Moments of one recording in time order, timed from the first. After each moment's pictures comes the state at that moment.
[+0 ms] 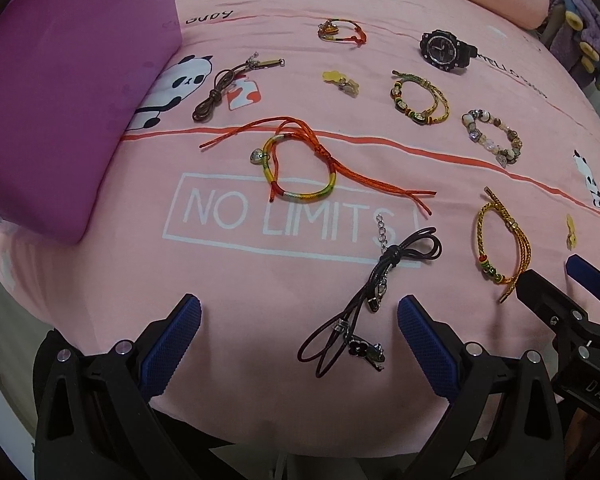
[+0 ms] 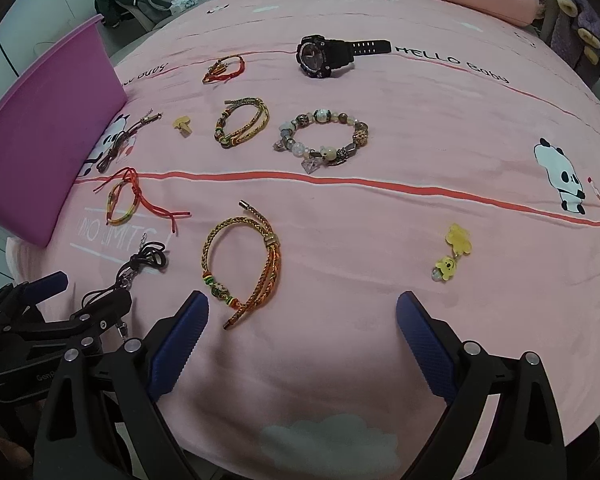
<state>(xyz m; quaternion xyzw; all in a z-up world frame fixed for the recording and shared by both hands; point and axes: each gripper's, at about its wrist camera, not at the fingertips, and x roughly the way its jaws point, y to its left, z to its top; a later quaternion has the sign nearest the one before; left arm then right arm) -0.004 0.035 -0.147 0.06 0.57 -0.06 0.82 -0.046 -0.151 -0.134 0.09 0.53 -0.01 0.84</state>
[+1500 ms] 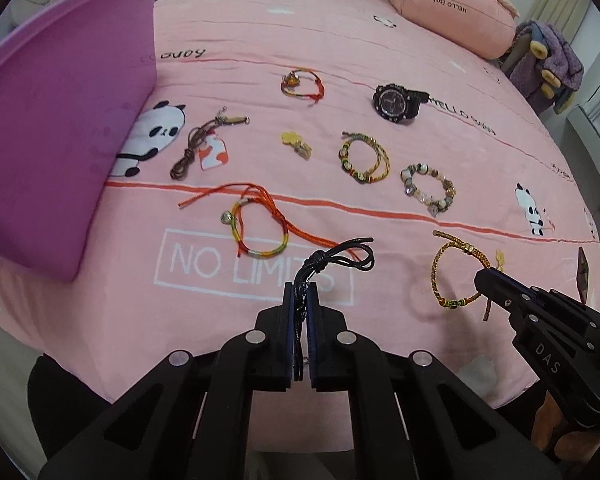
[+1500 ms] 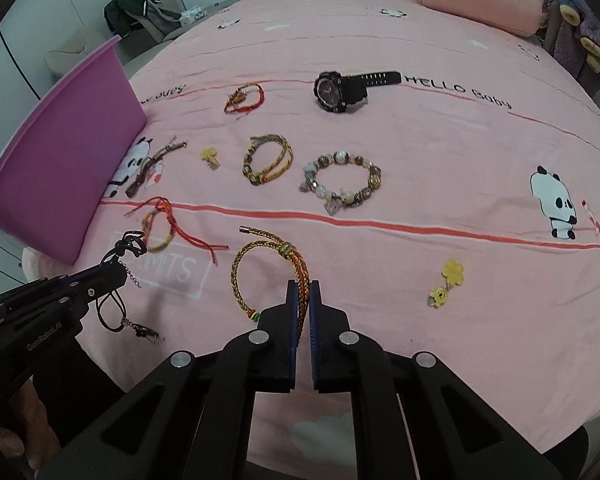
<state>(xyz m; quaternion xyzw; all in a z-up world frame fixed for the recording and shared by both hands) 0.001 0.039 -0.089 0.00 0.54 -0.14 0.83 -0.042 -0.143 -0.085 0.09 0.51 0.01 0.86</state>
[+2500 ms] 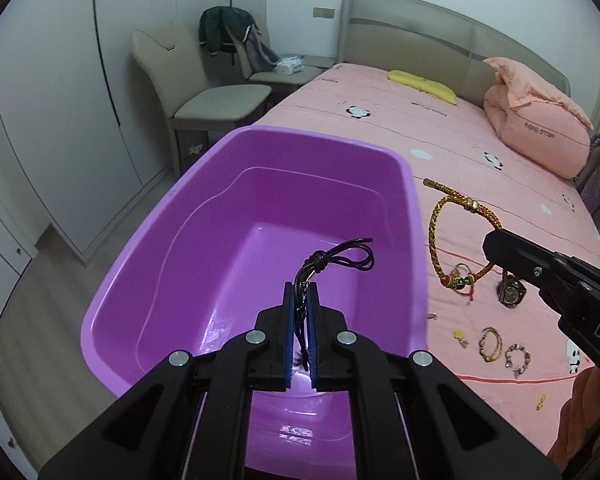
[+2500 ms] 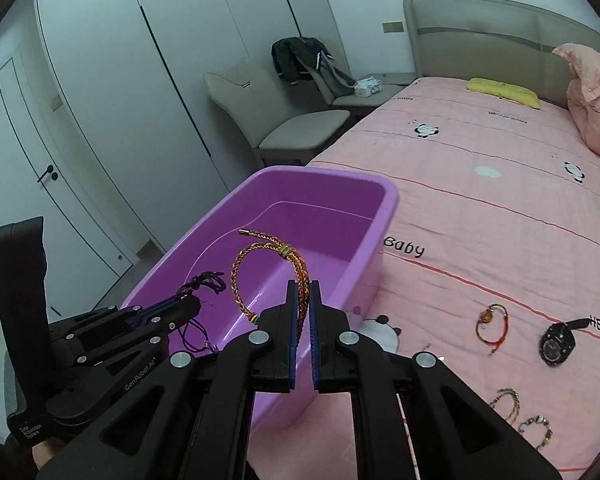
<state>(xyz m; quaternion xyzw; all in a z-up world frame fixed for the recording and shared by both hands) 0.091 0.248 0.065 -0.03 0.42 0.02 0.91 0.103 0.082 0.095 0.06 0.38 0.25 0.89</state>
